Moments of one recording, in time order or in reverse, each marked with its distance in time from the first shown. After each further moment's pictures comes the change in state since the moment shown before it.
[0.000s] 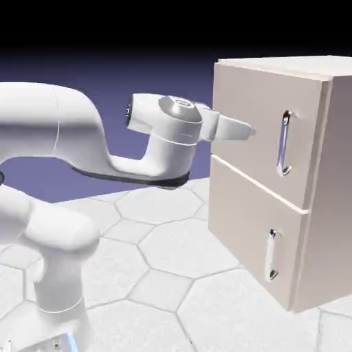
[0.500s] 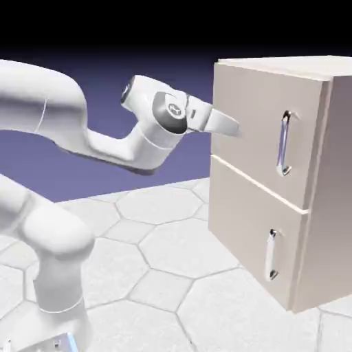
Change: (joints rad) arm -0.217 0.102 0.249 -0.088 0.652 0.049 -0.469
